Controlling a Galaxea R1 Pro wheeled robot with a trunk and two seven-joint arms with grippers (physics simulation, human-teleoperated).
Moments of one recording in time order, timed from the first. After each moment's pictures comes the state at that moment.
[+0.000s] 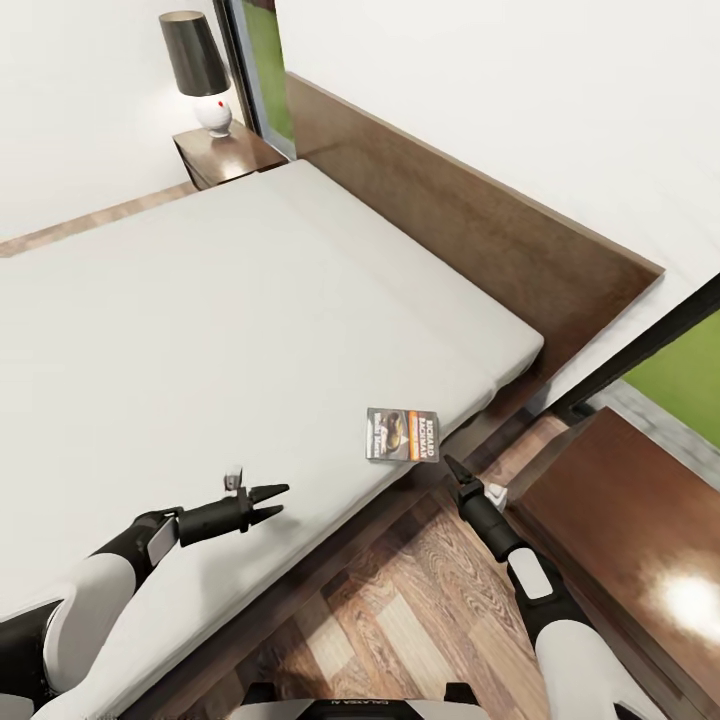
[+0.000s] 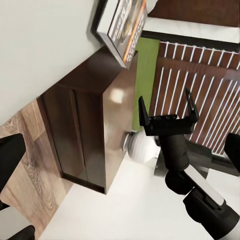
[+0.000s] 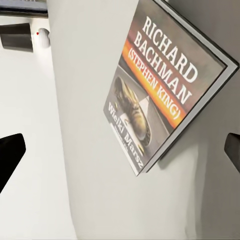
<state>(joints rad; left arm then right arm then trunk) -0.92 0.18 0.33 -0.16 0.03 0.60 -1.27 -0.68 0.08 -0.57 -0.55 -0.59 0.37 0.81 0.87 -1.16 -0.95</state>
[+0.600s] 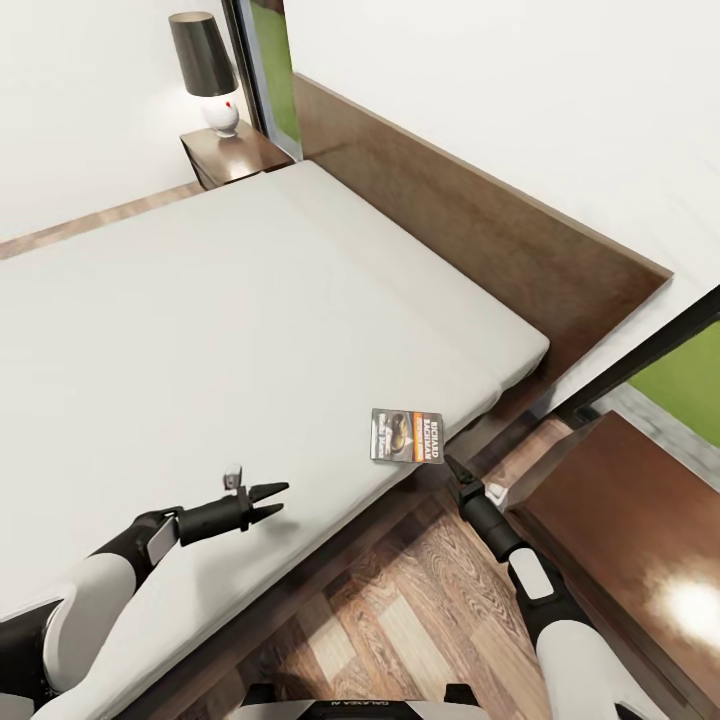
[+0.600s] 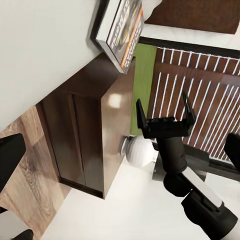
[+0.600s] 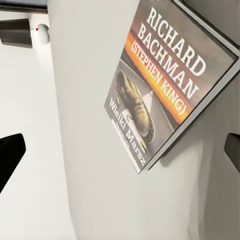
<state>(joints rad) -0.92 0.17 0.34 -0.16 0.04 0.59 -1.28 -0.68 0.07 -0.57 -0.55 -0.59 0.37 0.81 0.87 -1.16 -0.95</state>
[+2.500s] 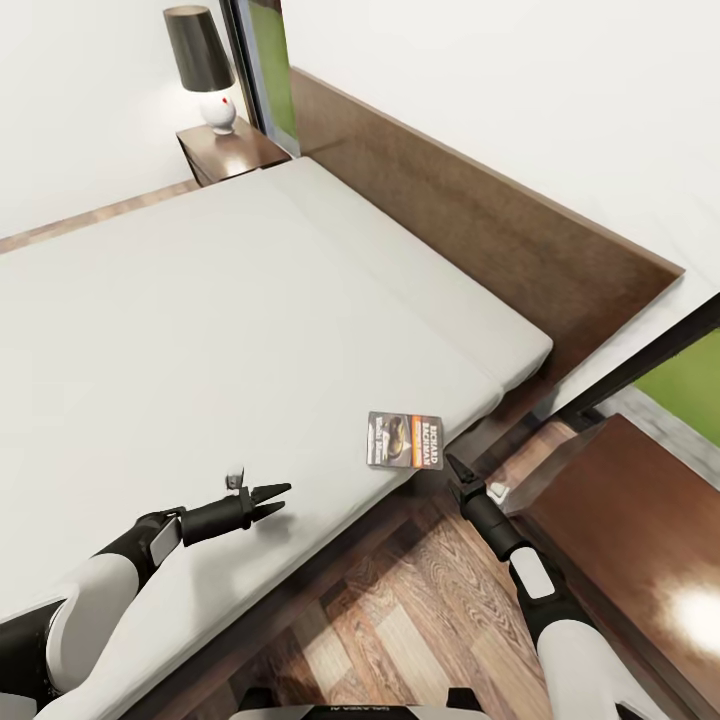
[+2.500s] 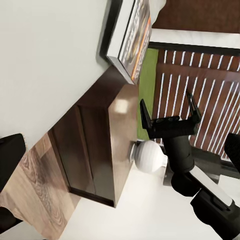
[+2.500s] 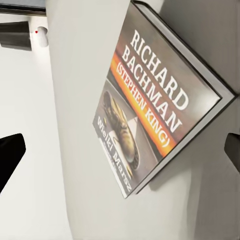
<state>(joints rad) -0.92 0.17 0.34 -0.16 0.04 0.53 -1.27 -0.68 0.07 -0.57 -0.56 -0.59 0.37 0.81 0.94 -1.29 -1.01</state>
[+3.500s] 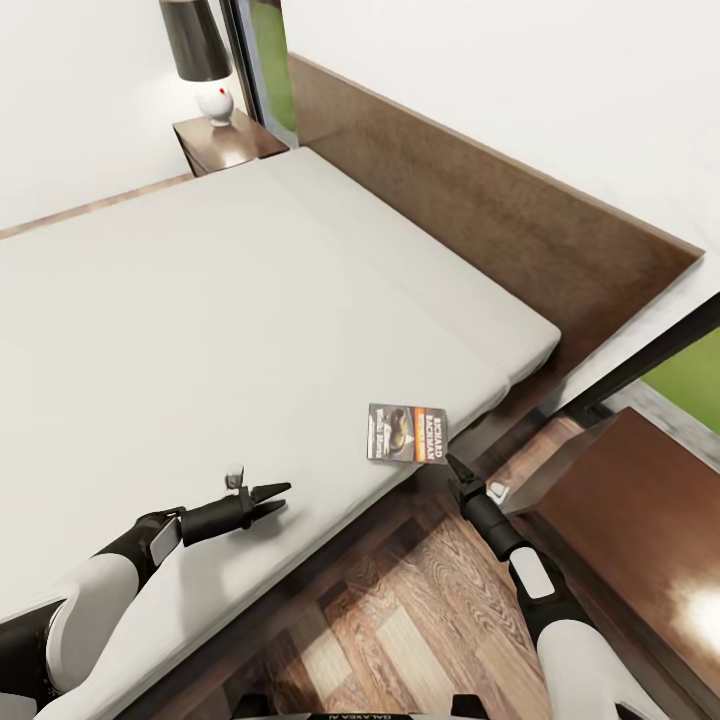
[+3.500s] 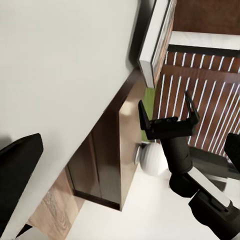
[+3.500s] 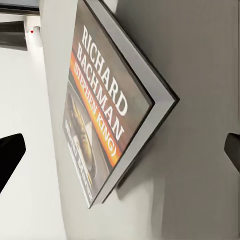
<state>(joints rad) -0.92 0.17 0.34 -0.16 0.04 0.53 -1.28 -0.68 0.07 -0.57 -0.56 -0.59 0.37 0.81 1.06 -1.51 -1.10</state>
